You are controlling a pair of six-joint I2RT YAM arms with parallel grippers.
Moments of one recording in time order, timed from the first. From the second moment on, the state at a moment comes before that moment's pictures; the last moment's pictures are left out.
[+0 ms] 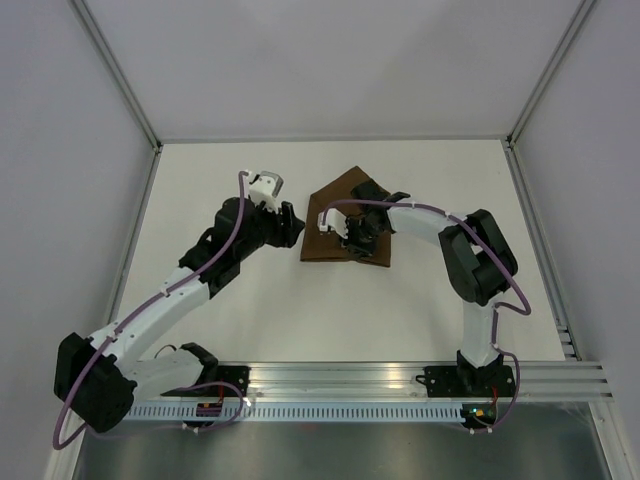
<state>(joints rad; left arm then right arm) -0.54 1.10 0.86 -0.09 0.02 -0.23 0.55 1.97 1.32 -0.55 -0.41 -0.85</state>
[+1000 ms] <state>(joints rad) -0.98 1.56 0.68 0.40 -0.13 0.34 0.41 2.16 1.57 -0.96 -0.69 -0.96</state>
